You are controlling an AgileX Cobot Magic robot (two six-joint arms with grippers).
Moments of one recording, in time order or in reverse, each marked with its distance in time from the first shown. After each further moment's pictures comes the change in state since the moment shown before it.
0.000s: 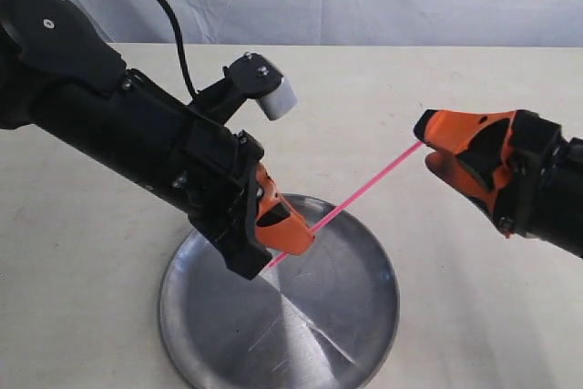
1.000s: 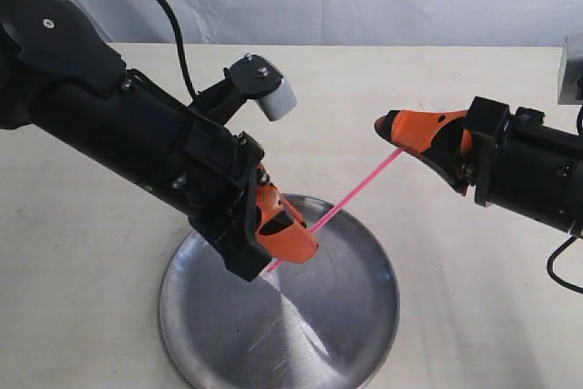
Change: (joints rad) left arm 0.000 0.000 0.000 -0.002 0.009 -0.002; right arm 0.000 0.217 -0.094 -0.021 -0.193 -0.144
